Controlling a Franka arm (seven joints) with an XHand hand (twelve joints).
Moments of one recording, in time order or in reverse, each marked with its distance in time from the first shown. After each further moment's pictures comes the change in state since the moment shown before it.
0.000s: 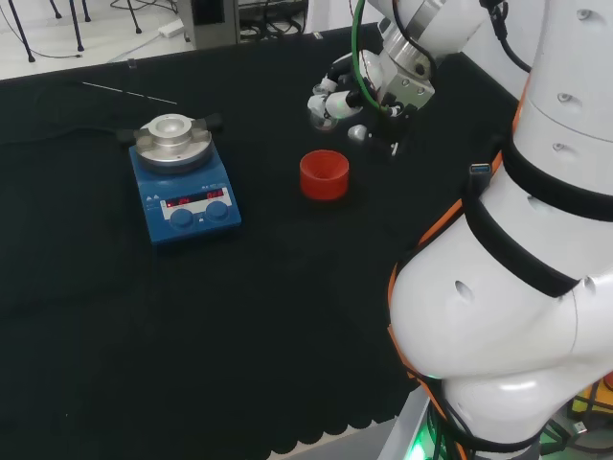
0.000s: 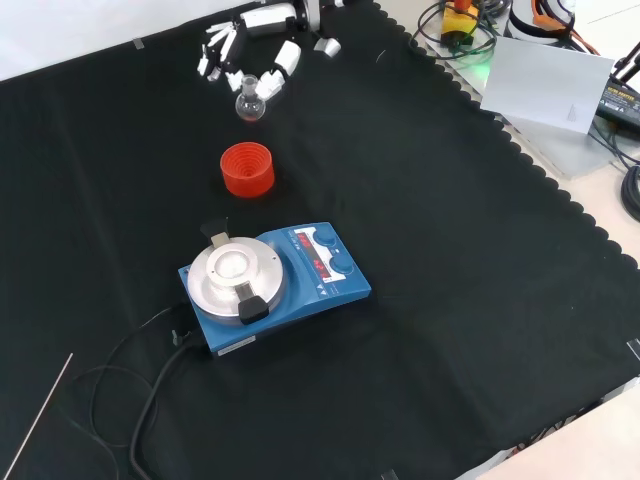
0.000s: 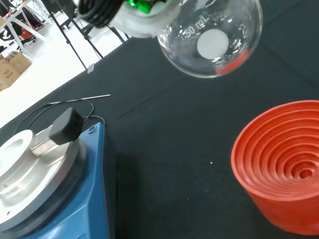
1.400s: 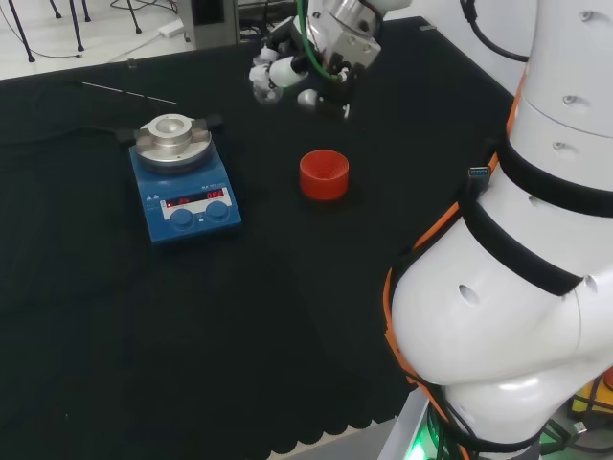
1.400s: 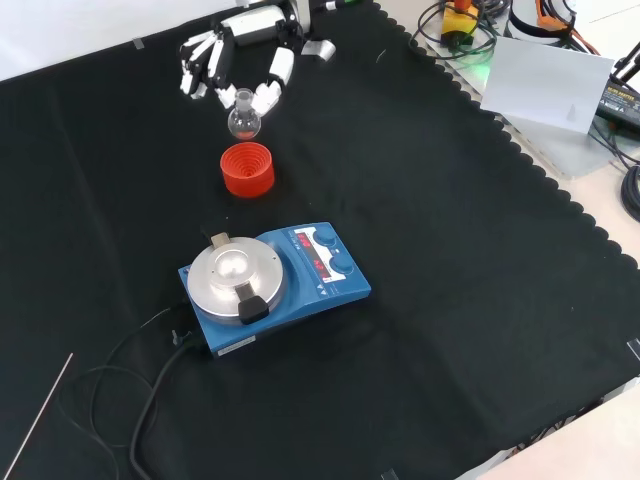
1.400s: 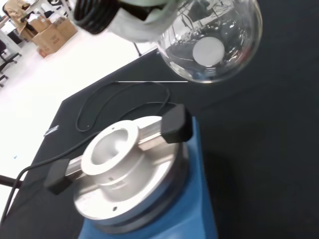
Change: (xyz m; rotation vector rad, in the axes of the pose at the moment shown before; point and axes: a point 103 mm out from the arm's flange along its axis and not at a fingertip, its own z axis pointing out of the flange) arm 0.101 0.035 0.005 0.077 -0.016 -0.157
